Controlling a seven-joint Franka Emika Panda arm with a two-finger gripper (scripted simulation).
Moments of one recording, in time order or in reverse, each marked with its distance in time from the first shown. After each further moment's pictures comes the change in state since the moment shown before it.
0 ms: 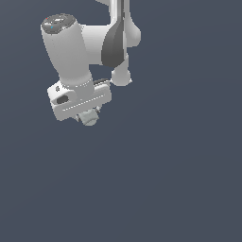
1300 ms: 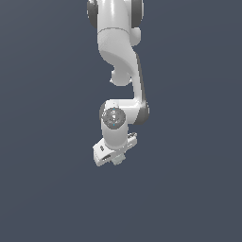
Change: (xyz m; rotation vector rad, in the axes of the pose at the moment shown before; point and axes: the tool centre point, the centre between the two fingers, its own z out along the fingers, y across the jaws) arm 0.124 -0.050 0.204 0.001 -0.002 -0.001
